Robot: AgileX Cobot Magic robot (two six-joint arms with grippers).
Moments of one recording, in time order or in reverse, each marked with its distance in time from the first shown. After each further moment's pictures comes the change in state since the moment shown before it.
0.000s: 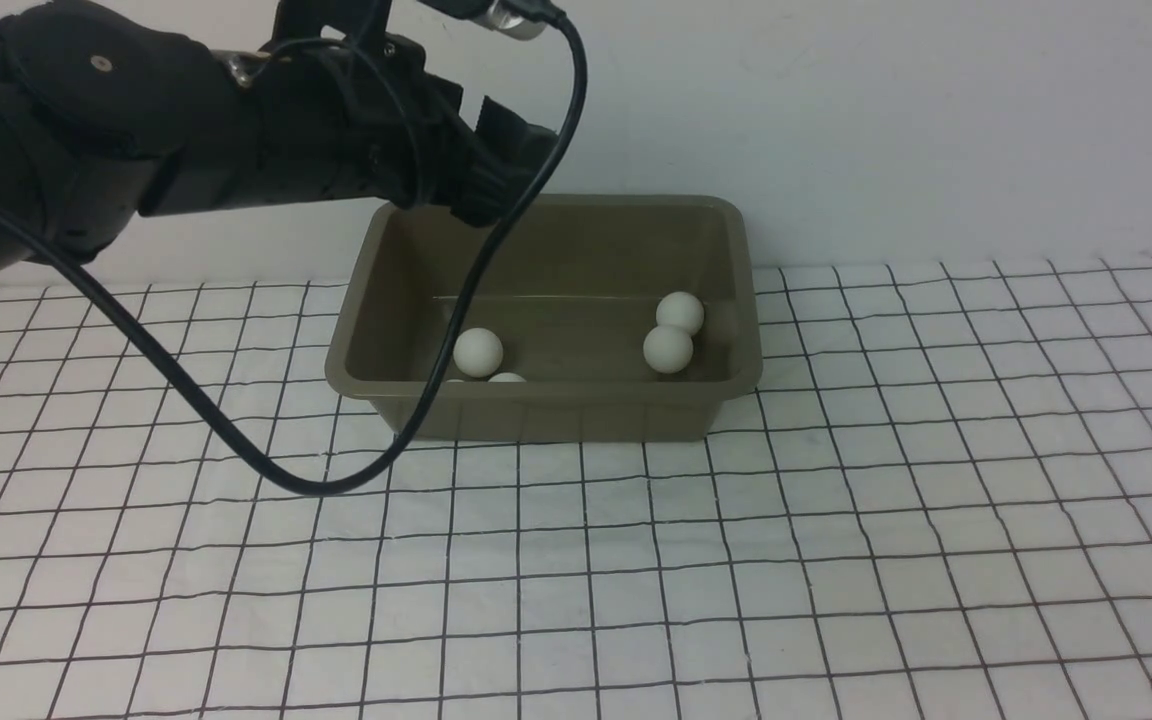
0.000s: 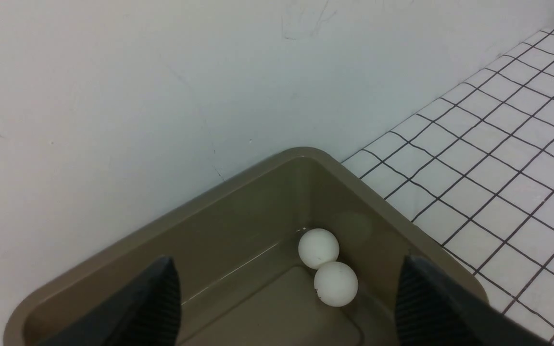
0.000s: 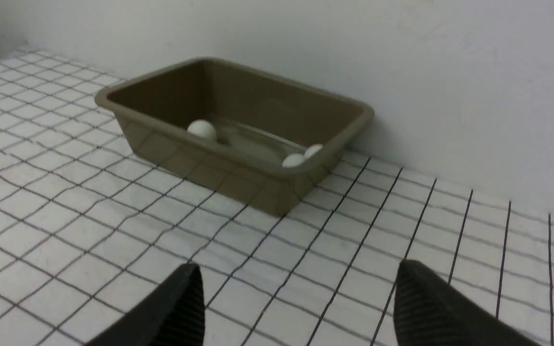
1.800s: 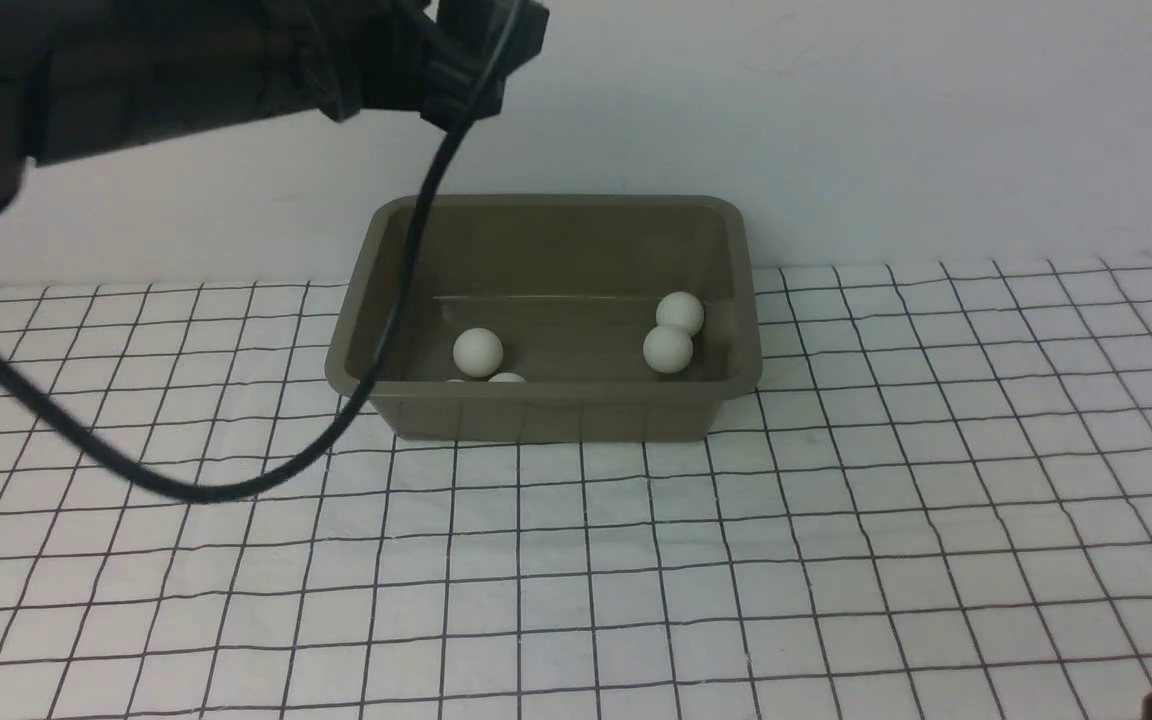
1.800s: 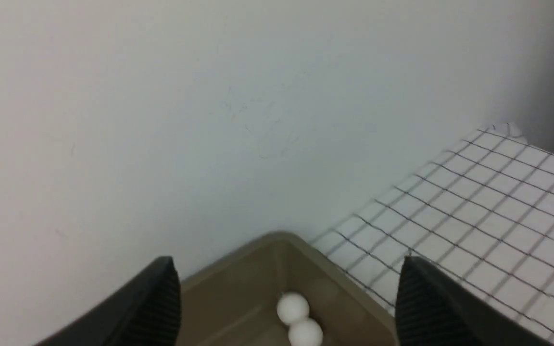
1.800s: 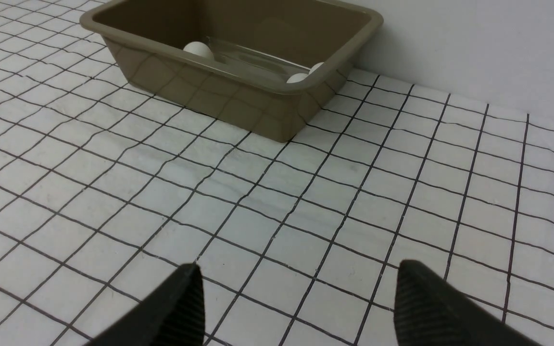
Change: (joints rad) right arm 0.000 -0.001 0.021 0.034 0.088 0.016; left arm 0.000 -0.313 0.000 0.215 0.149 -0.254
